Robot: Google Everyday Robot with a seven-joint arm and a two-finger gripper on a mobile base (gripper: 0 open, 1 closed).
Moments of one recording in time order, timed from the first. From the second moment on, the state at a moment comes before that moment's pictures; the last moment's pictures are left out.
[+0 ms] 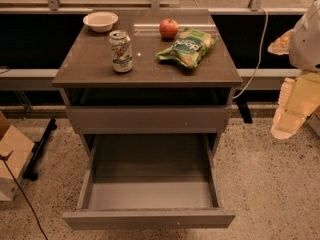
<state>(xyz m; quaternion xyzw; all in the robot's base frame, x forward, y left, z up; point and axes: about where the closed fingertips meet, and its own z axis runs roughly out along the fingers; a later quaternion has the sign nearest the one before) 0.438 -0.217 0.976 -0.60 0.78 -0.03 0.16</state>
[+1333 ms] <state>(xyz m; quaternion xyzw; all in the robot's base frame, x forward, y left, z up) 0.494 -0.143 0.964 -0.58 0.77 0.00 0.28</state>
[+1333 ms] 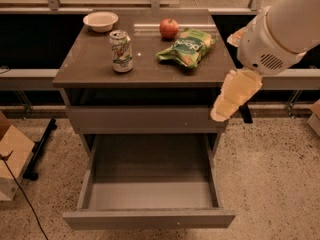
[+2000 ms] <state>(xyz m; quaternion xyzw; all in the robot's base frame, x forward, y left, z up) 0.549 -0.110 0.946 -0.53 0.77 0.07 0.34</state>
